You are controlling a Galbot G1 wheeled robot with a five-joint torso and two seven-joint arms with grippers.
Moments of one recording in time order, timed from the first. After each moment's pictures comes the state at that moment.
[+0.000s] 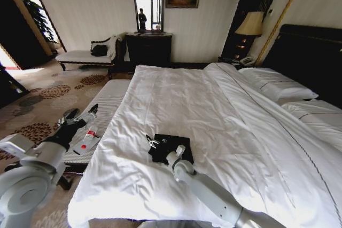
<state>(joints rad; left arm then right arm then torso) 1.46 -1.08 -1.08 -2.50 -1.12 0.55 -0.31 -0.78 1.29 -0.34 1.41 1.03 0.18 -0.03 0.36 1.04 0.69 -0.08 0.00</state>
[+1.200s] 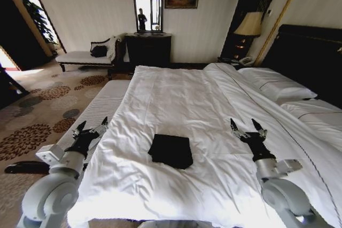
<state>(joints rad) 1.57 -1.17 -0.83 -2.46 -0.70 0.37 -0.27 -1.81 1.10 0.87 2.32 0.49 0.16 0.20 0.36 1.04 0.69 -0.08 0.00</state>
